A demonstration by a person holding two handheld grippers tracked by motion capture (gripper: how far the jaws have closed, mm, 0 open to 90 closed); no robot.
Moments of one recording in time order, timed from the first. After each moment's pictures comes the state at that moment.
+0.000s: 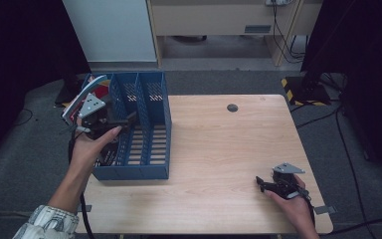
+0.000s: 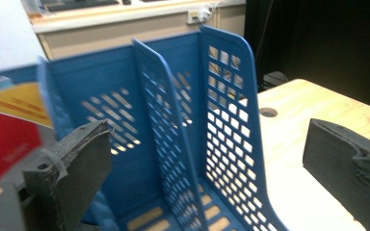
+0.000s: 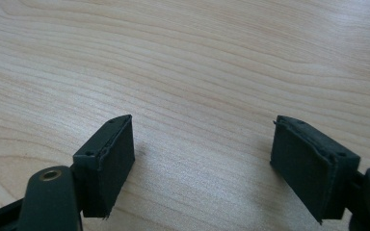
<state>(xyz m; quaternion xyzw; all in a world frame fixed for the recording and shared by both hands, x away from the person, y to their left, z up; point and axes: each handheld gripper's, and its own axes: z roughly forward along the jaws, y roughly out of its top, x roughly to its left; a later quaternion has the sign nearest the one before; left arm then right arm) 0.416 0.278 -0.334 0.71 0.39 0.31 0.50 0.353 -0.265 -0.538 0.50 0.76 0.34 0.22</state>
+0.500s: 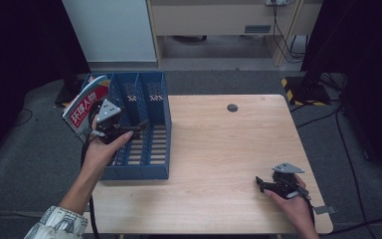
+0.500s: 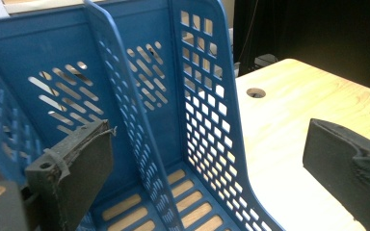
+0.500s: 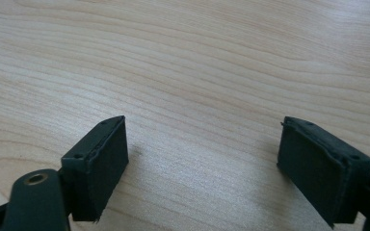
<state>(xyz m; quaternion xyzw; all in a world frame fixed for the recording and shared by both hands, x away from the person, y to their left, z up) 0.419 0.253 -0.356 0.73 0.39 0.28 0.48 0.354 -0.266 -0.538 0.51 0.76 0.33 0.22</state>
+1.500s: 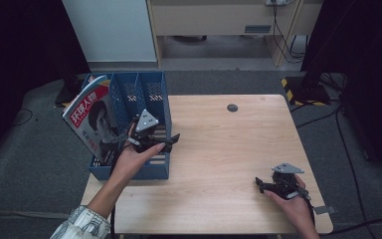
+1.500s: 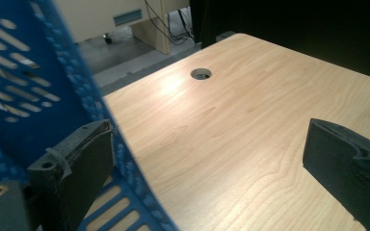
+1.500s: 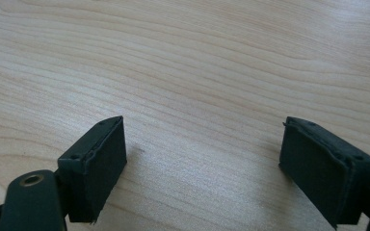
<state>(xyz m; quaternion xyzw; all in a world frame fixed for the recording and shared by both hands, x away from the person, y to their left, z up) 0.413 0.168 -0.382 0.78 0.34 0.23 0.47 0.353 -0.265 -0.538 0.51 0.76 0.34 0.22</state>
